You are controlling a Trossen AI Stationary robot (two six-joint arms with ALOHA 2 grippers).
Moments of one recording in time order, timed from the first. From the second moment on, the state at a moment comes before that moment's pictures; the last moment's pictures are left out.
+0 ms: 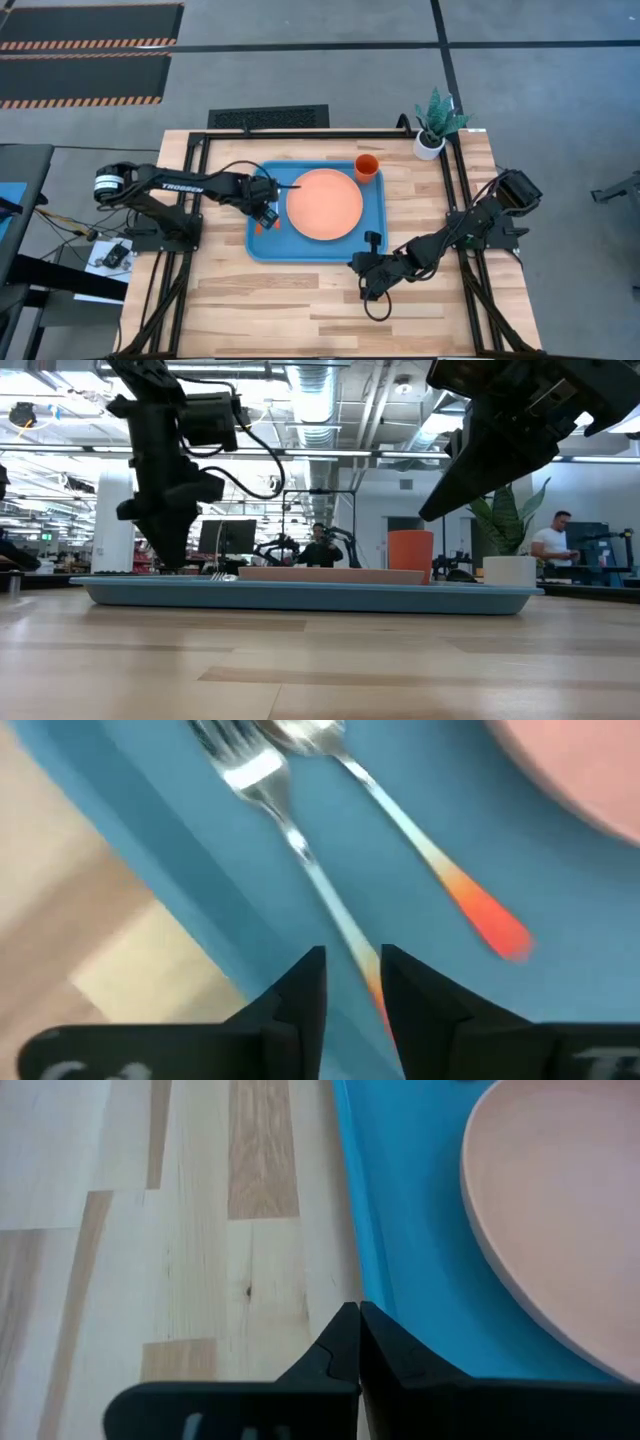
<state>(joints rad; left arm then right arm) 0.19 1.42 0.78 -0.71 -0.13 -0.68 0.51 1.64 0.92 -0.16 0.47 0.44</state>
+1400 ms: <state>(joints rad) 0.54 1.59 0.78 -0.25 -0.09 -0.27 0.51 1.64 0.92 -0.15 0.48 0.44</state>
